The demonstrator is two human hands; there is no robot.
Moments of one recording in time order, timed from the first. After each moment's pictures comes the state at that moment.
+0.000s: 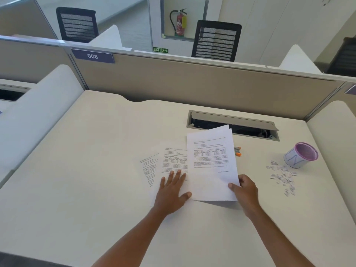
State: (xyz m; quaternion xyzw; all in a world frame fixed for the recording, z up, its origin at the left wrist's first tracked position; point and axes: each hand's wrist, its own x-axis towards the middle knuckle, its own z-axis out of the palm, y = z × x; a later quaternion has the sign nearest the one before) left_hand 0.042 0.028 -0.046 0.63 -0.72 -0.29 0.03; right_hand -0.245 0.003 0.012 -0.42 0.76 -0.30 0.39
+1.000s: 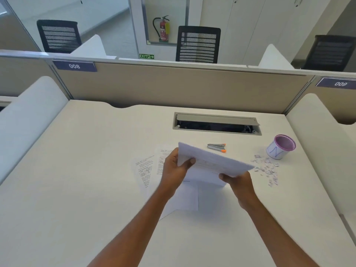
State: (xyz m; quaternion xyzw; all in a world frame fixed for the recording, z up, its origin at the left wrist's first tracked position) left_hand -0.025 -0.003 0.080 0.54 -0.44 -0.53 0.49; right_hand -0.262 0.016 0.068 -0.39 0.63 -0.46 0.49
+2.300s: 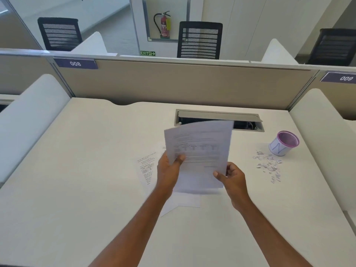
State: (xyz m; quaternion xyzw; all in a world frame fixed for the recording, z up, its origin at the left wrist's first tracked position) left_hand -0.012 0.005 0.065 0.59 -0.38 -0.49 0.52; right_hand -0.241 0.023 0.043 -0.40 0.61 -0.48 0.50
